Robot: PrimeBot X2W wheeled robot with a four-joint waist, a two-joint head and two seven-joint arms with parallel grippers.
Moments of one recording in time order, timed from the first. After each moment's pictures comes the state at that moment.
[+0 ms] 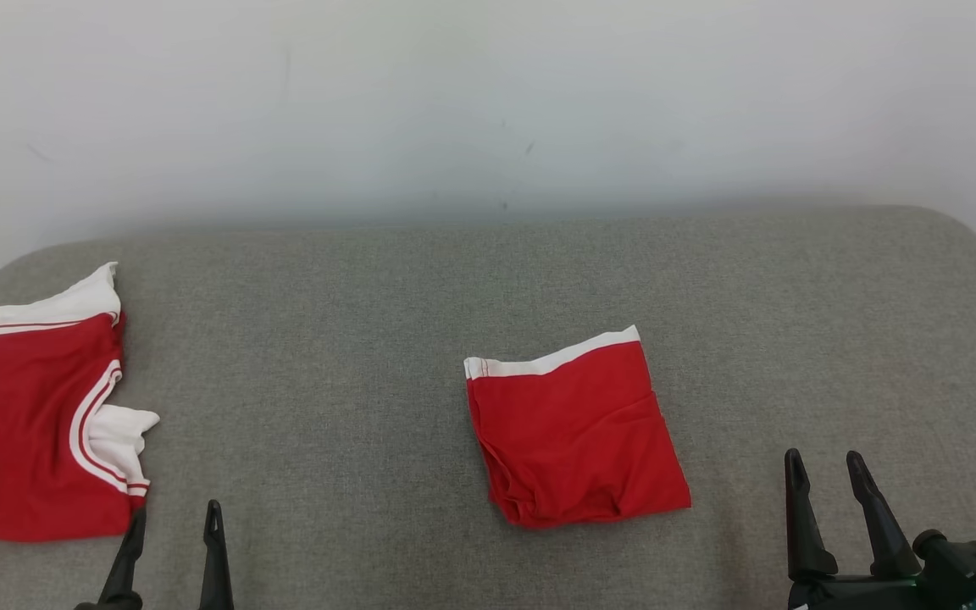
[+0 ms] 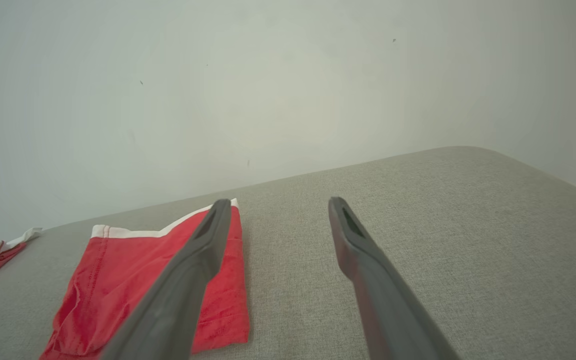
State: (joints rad) left arm 0.04 0.06 0.11 0.17 -0.07 -0.12 -0.26; right arm 0.05 -0.12 -0.07 0.14 0.28 0.13 -0.26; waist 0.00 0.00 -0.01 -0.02
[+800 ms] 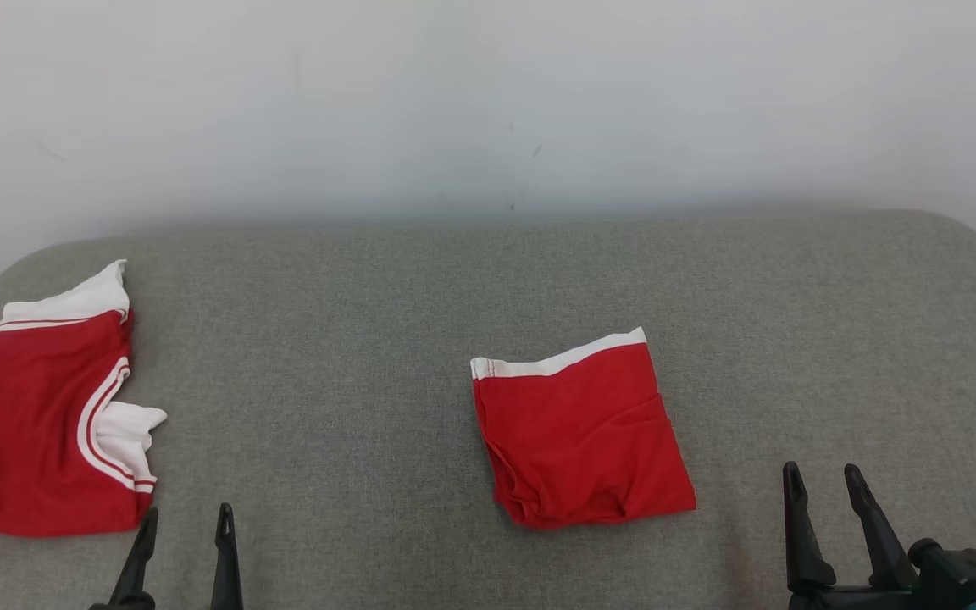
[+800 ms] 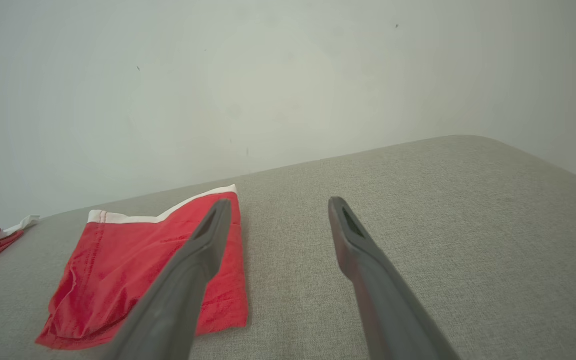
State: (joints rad) left arm 0.04 0.06 0.10 0.17 -0.05 -0.12 -0.26; right arm 0.06 -0.12 -0.08 0.17 0.27 0.13 -0.26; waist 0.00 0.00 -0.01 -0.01
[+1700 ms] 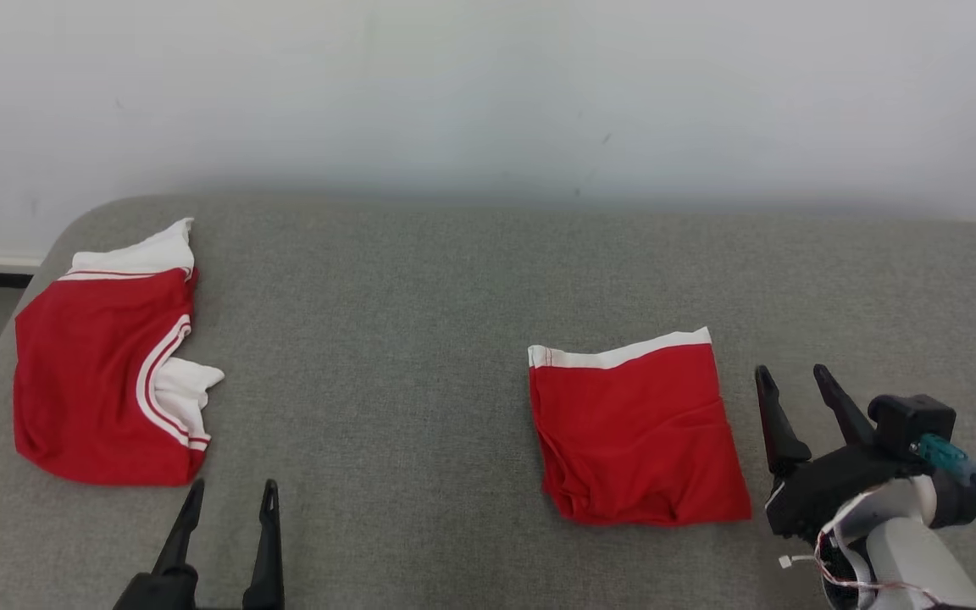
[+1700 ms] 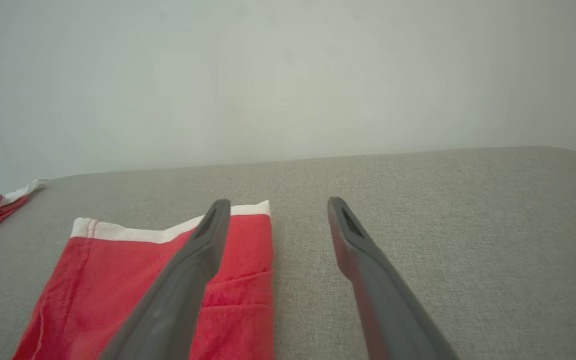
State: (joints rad) left arm 0.00 0.06 0.02 0.19 -0.06 -0.13 -0.26; right arm -0.28 -0.22 0.02 0.47 0.31 0.13 -0.14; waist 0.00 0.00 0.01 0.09
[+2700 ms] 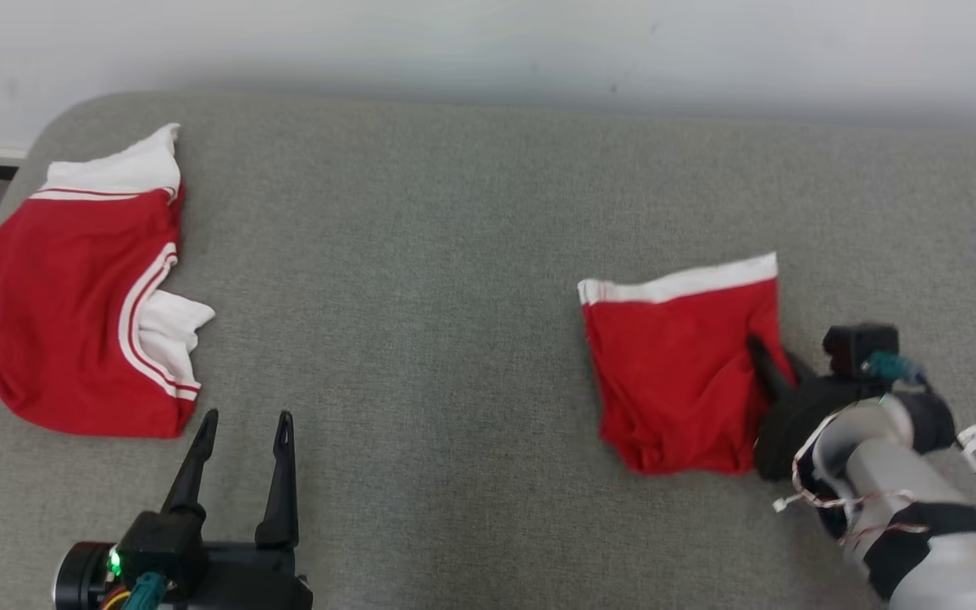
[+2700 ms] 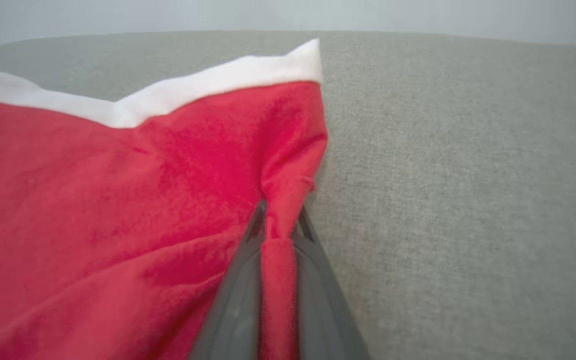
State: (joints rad) left arm -0.12 0.05 -0.01 0.20 -0.09 -0.13 -0.26; right arm -0.61 -0.32 0.33 0.93 0.45 0.13 -0.13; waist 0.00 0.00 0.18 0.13
